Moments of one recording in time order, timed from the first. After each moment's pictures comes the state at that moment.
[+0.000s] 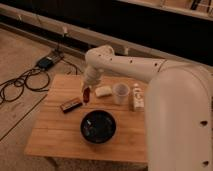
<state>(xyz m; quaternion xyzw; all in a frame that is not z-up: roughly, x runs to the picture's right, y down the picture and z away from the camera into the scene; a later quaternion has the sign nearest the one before) -0.084 0.005 0.810 -0.33 0.09 0.69 0.64</state>
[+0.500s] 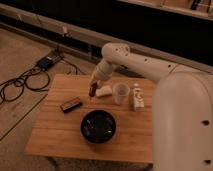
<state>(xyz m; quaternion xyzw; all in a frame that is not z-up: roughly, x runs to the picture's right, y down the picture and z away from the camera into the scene) -0.043 -0.021 0.821 -0.36 0.10 0.76 0.53</state>
